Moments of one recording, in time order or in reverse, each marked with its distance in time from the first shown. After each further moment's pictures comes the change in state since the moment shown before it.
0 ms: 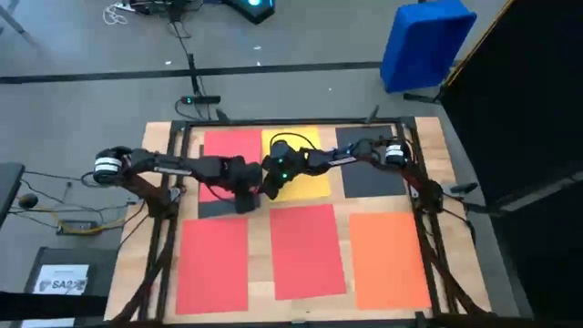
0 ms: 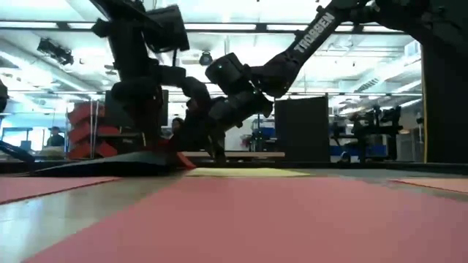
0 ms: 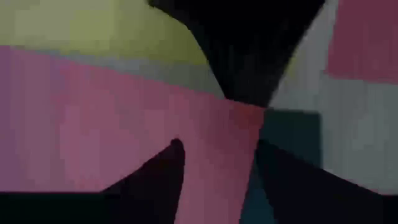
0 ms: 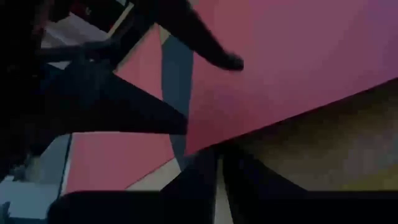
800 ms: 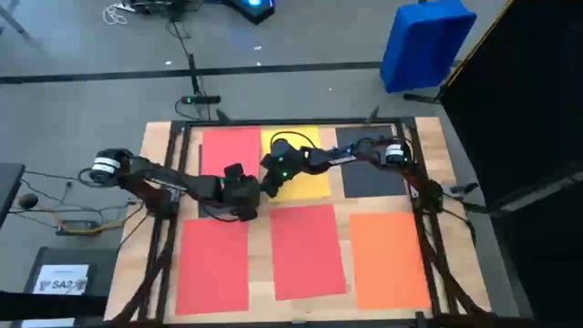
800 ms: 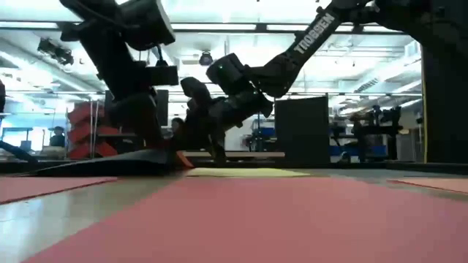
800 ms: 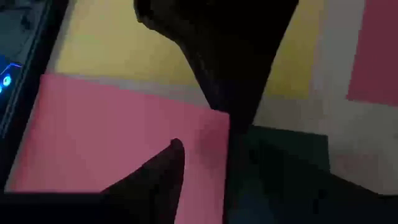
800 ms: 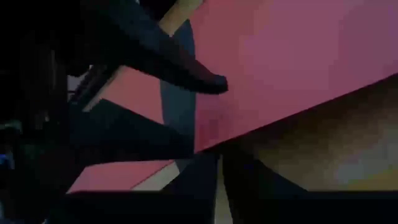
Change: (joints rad) left arm -0.145 -0.003 -0.163 0.223 -0.274 -0.093; right arm -0.006 0.000 0.000 0.007 0.005 0.007
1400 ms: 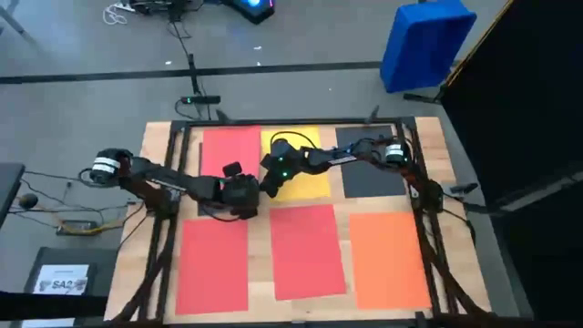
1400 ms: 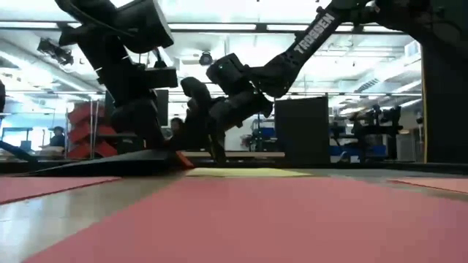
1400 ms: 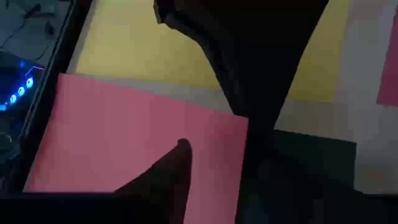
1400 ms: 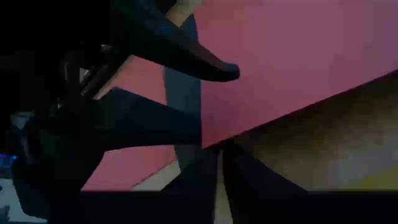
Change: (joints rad) left arm 0.000 0.000 -0.005 0.008 -0.050 0.007; right arm 0.000 0.000 0.000 0.000 -0.002 -0.001
